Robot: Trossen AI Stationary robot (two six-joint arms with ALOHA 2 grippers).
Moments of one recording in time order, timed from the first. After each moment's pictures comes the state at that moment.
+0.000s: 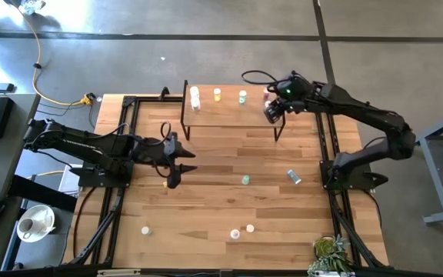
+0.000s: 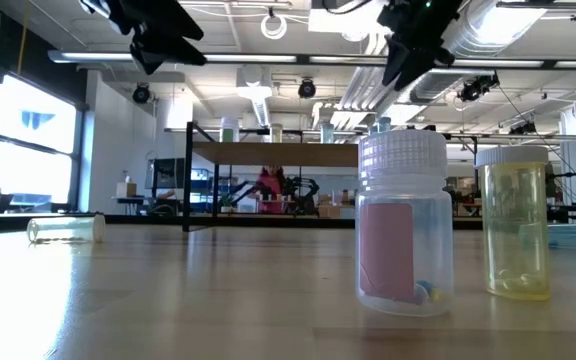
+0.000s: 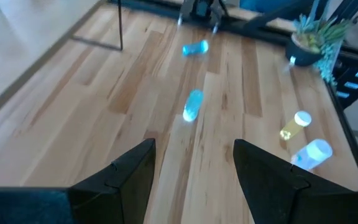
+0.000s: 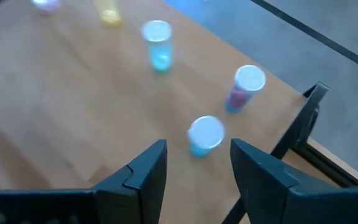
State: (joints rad) left arm -0.03 1.03 0.76 -0.29 -0.20 -0.30; right arm -0.45 1.30 1.36 -0.92 0.25 0.29
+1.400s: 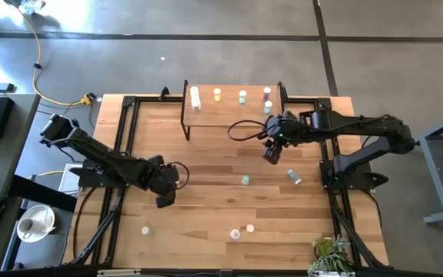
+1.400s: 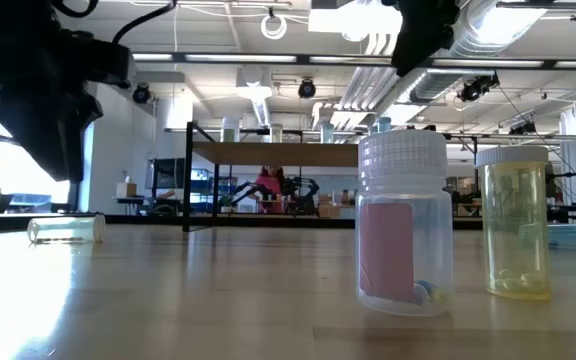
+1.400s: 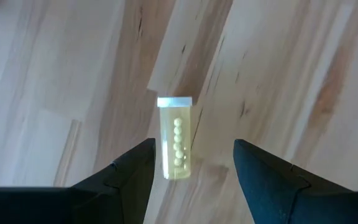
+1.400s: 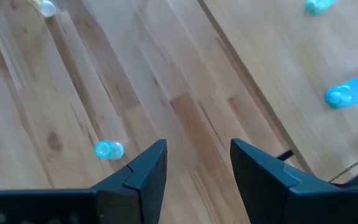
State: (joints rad) left arm -0.29 1.32 0.77 -0.84 -0.27 -0.70; right arm -0.04 1.34 1.36 -1.05 0.26 0.36
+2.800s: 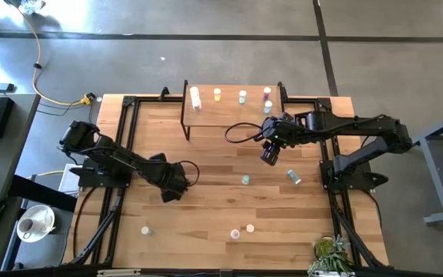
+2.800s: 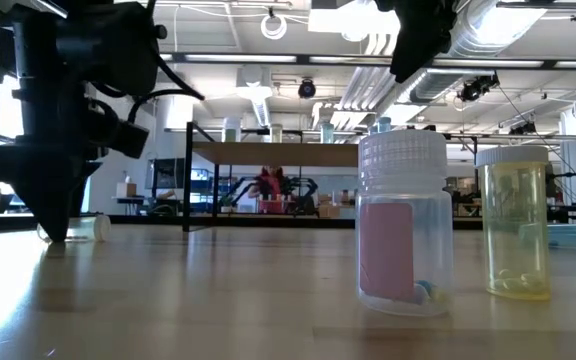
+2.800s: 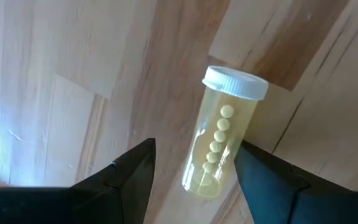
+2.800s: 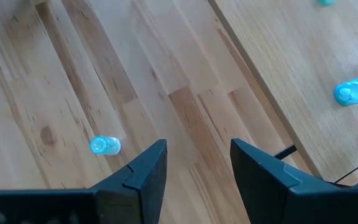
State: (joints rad) left arm -0.16 1.58 0.77 -0.86 -0.26 -0.66; right arm -0.04 1.37 1.36 -1.06 0.25 0.36
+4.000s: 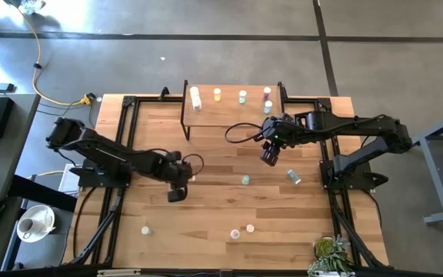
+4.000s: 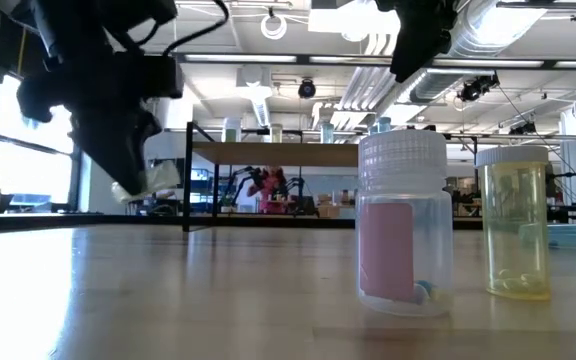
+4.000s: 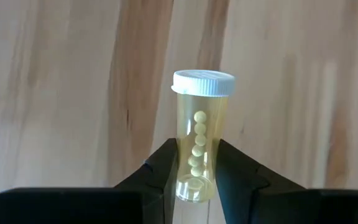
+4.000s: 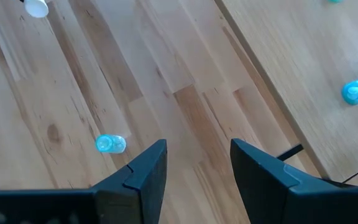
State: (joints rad) left arm -0.10 1.40 0.74 -0.52 -0.21 -0.30; right arm -0.04 1.37 1.36 -1.06 0.23 0.36
